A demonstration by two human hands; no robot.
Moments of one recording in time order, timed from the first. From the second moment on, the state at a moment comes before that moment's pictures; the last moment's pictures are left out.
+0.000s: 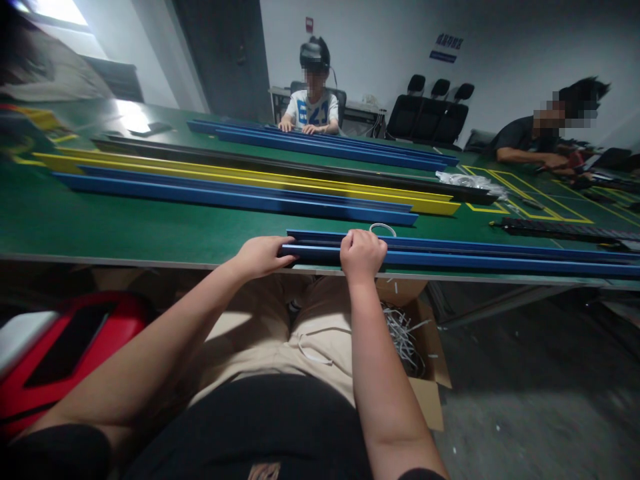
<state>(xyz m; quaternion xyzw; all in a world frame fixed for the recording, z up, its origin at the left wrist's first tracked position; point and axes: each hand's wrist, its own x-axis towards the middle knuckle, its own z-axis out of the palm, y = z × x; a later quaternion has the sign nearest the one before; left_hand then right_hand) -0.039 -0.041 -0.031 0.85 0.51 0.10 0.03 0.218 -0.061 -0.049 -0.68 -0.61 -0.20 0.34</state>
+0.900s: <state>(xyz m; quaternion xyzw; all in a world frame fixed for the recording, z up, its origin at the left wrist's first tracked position) -0.040 -0.041 -0.029 0.86 0.51 0.07 0.01 0.217 -0.062 -0.047 -0.68 -0.61 -0.20 0.34</state>
